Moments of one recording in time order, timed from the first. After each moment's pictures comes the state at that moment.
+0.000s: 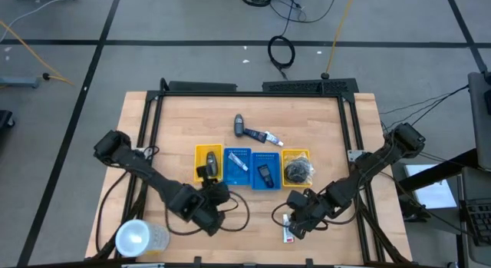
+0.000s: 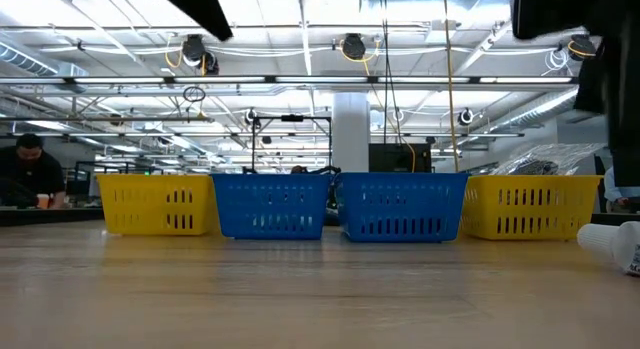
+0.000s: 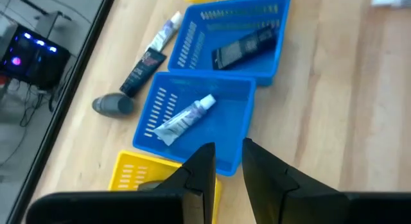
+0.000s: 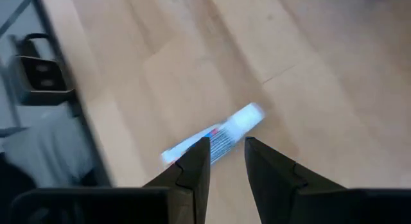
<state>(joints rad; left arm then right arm) -0.59 1.77 1.49 -1.05 -0.74 -0.64 0.65 1.56 0.95 -0.43 0.13 1.19</state>
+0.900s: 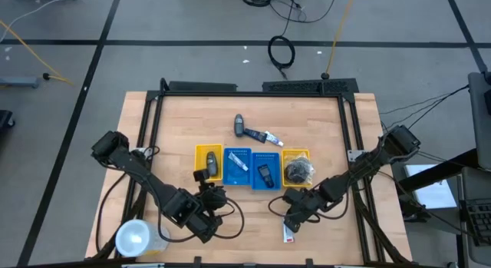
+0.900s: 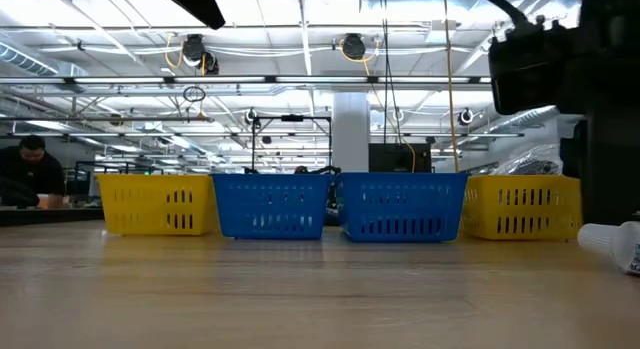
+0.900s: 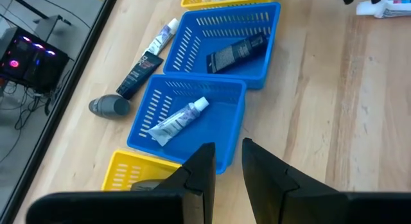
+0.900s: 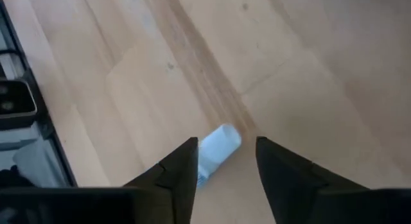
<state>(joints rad) -0.63 1.76 1.49 -1.04 -0.76 -0.69 0.57 1.62 0.79 -0.16 0.05 1.20</state>
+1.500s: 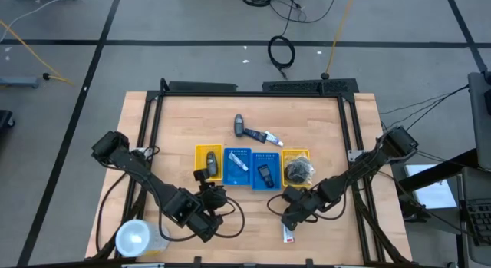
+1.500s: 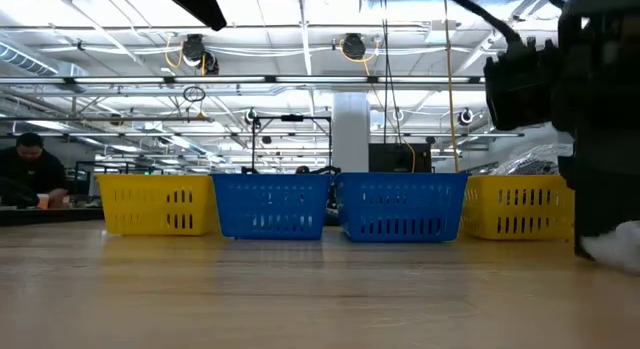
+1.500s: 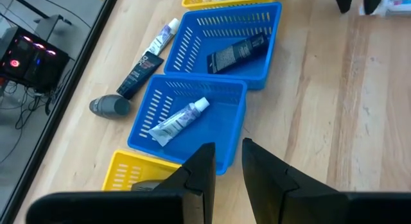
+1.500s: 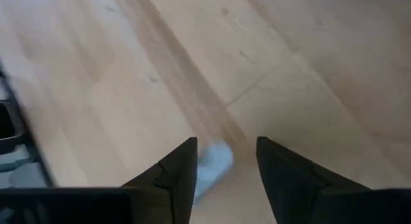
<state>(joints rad) -0.63 1.76 1.49 -1.04 -0.76 -0.69 0.57 1.66 0.79 -0.15 0.08 1.27</state>
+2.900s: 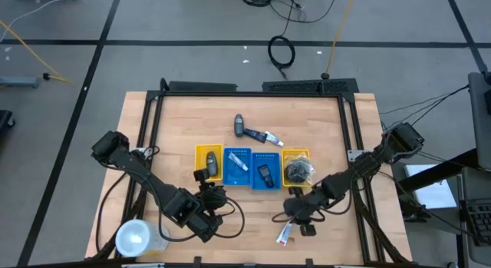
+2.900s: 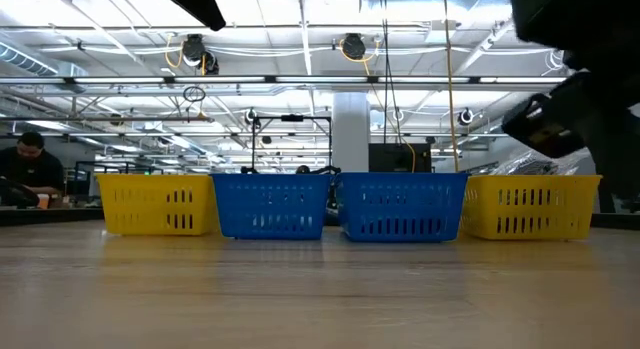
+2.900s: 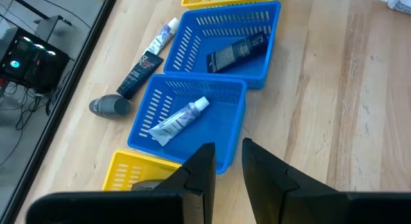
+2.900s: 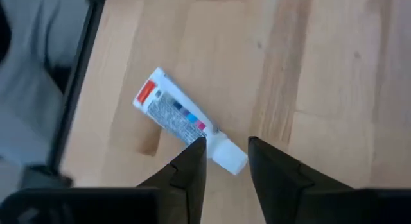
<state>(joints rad) -0.63 1.76 1.49 -1.04 -0.76 -0.68 0.56 1.56 0.79 -0.17 -0.08 0.46</state>
